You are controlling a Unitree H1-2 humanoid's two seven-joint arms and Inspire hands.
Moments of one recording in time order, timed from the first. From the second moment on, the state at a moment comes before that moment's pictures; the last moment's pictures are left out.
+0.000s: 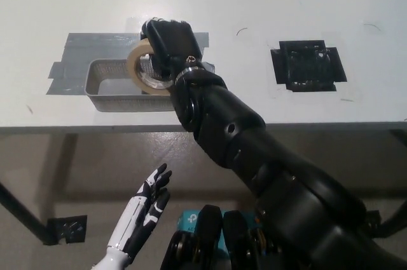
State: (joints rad) left_arm 0.02 0.10 -0.14 -0.02 0.11 -0.14 -0.10; right_arm -1.29 0.24 0.52 1.41 -0.61 0.01 -0.39
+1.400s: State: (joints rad) left_arm 0.02 0.10 -0.14 0.01 0.11 -0.12 -0.10; right_arm -0.88 -0.34 0.34 0.26 -0.34 0.20 0.34
